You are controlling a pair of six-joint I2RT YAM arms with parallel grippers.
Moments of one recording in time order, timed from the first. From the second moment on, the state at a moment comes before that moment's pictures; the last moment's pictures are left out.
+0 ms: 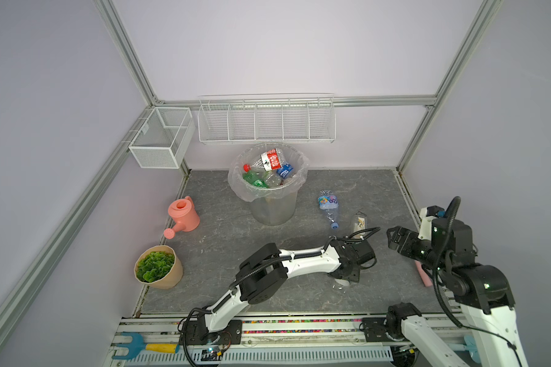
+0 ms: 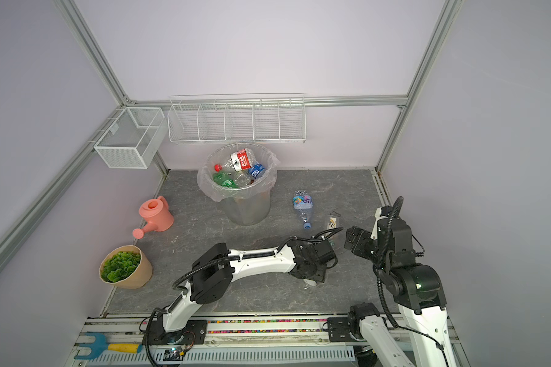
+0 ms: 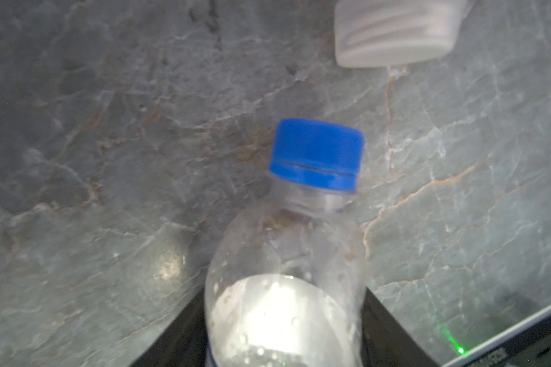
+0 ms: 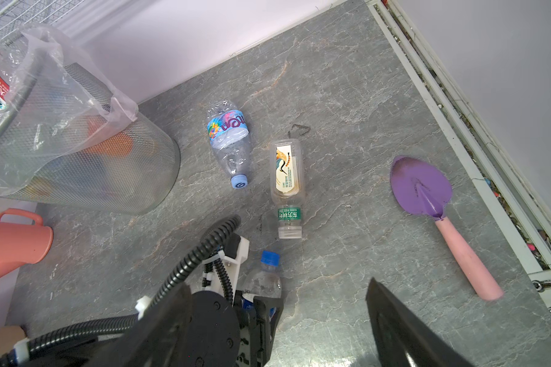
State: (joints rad) left arm -1.30 2.24 1.79 -0.78 -0.07 -0.93; right arm 0.16 0.70 1.16 -1.16 0.07 0.48
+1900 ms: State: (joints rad) left arm -0.44 1.73 2.31 -1.10 -0.39 -0.47; right arm 0.16 0.72 0.96 -1.06 -0.13 0.53
